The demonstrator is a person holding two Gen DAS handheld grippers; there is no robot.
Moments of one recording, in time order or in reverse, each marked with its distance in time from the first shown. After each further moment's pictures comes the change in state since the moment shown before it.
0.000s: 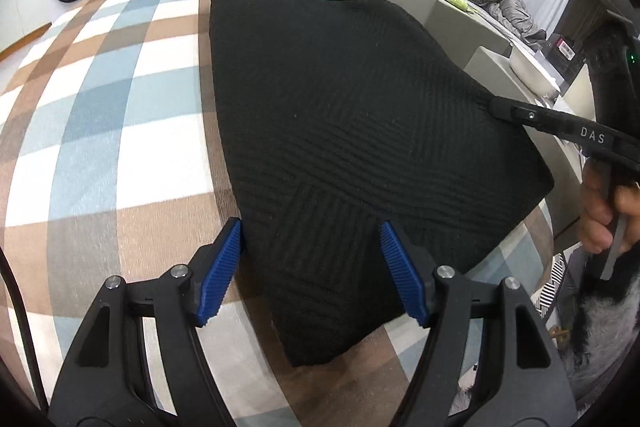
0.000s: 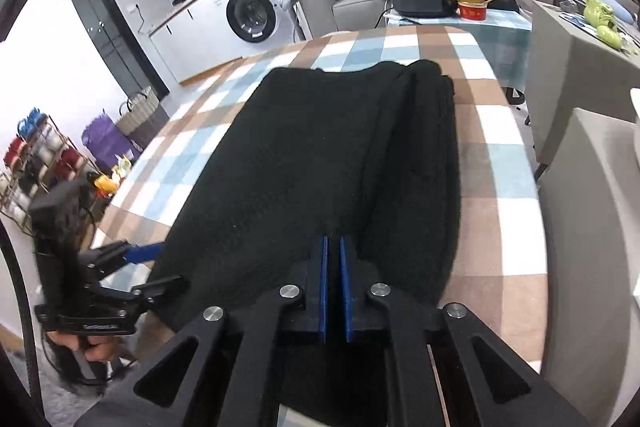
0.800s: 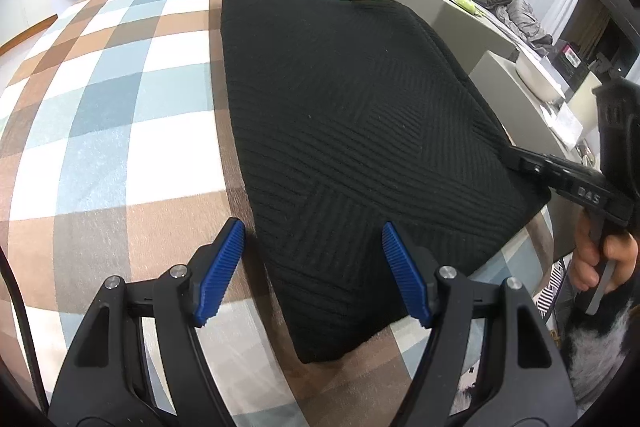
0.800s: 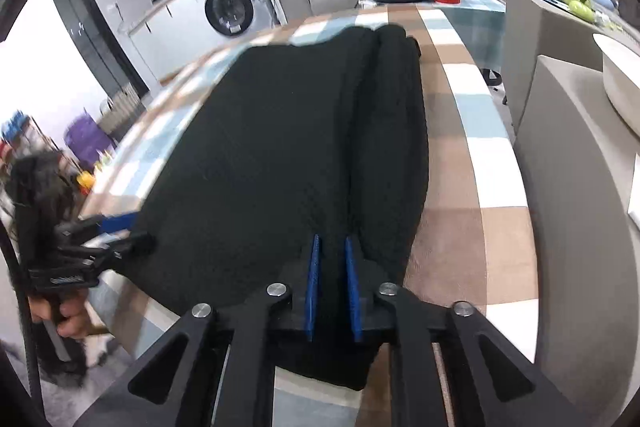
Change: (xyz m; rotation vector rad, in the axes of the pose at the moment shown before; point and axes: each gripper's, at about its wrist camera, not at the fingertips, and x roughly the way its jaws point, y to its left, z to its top) left arm -0.005 0.010 0.005 -0.029 0.005 0.015; right arm -0.003 -0.007 -0.037 0.047 -0.004 -0.031
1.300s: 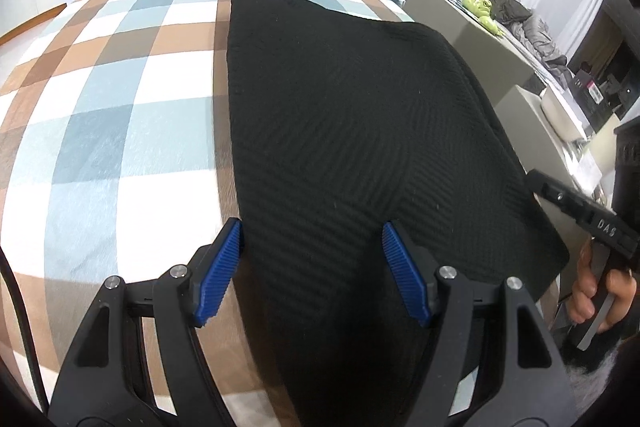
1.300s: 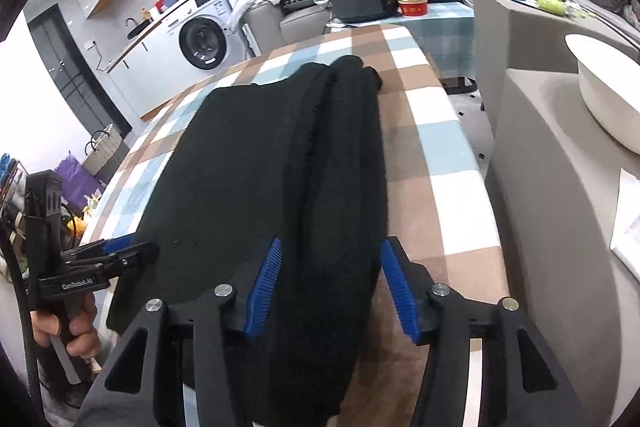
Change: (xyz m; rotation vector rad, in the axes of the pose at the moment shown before) left arm 0.035 0.012 0.051 -0.064 -0.006 0.015; right arm 0.012 -0.029 0.029 0.095 -0.046 -0.058
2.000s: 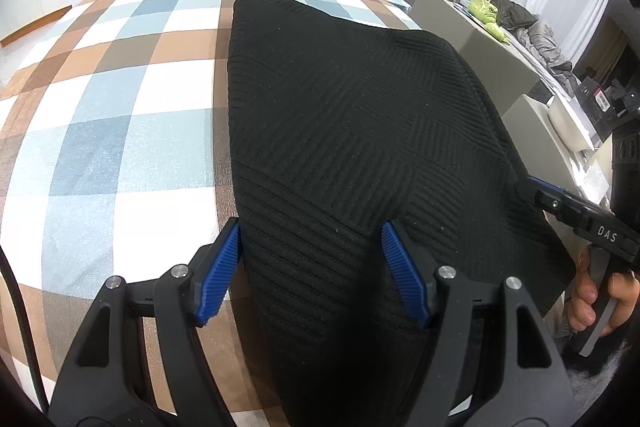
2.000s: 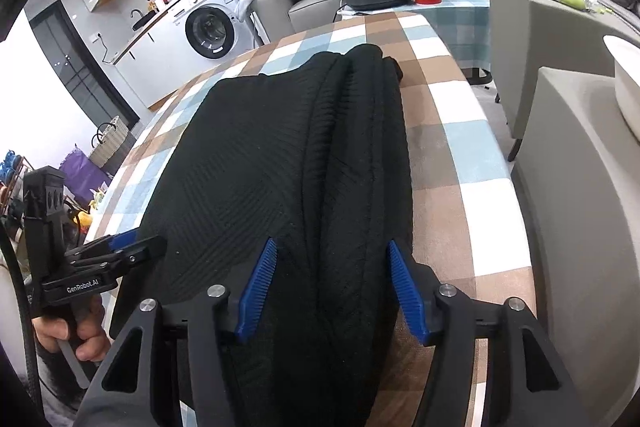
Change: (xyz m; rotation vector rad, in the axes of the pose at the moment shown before) left arm 0.010 -0.003 0.008 -0.010 -0.025 0.025; right arm 0.021 0.008 0.013 -0.015 0.044 0.032
